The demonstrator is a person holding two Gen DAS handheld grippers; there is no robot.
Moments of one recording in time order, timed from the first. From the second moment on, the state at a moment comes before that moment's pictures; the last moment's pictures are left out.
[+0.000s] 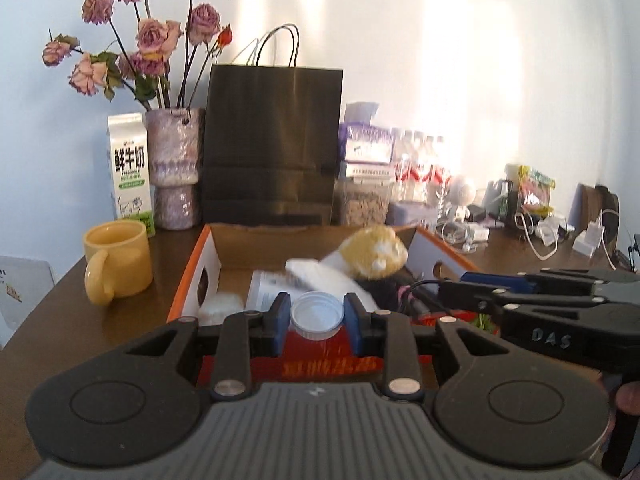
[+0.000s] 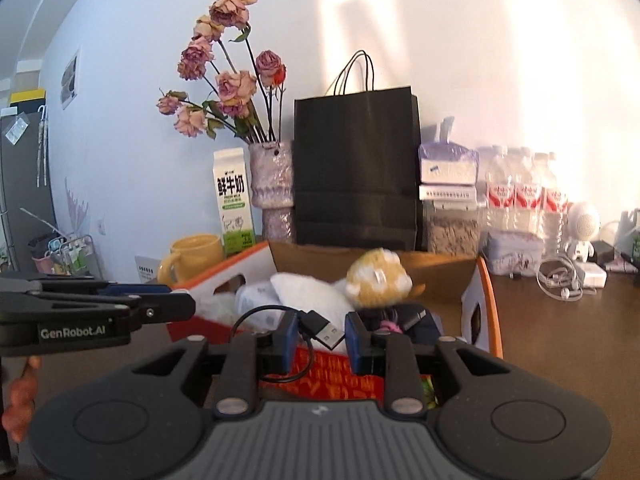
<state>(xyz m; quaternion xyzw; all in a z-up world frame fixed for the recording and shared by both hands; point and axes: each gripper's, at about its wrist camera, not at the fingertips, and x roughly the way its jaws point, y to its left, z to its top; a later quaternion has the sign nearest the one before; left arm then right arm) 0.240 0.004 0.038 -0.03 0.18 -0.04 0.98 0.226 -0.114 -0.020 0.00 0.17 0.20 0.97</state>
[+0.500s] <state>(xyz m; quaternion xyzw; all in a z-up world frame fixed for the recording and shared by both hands) 0.294 0.005 0.051 -0.03 0.15 -0.04 0.99 0.280 -0.109 -0.012 0.01 0.15 0.17 0.97</state>
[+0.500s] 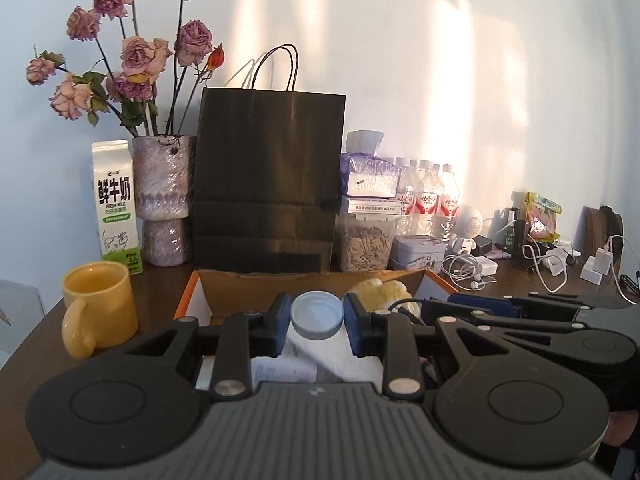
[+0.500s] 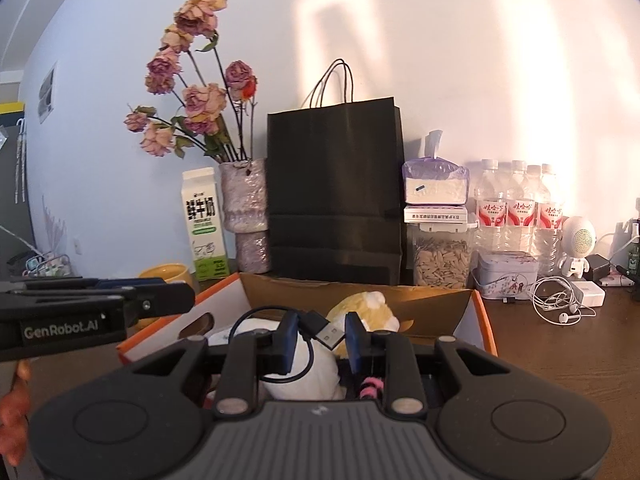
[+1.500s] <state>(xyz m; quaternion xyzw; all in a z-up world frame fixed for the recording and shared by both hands) 0.346 0.014 0.028 -0.02 0.18 0.00 0.98 0.314 -0.129 -0.032 0.01 0.18 0.12 0.98</state>
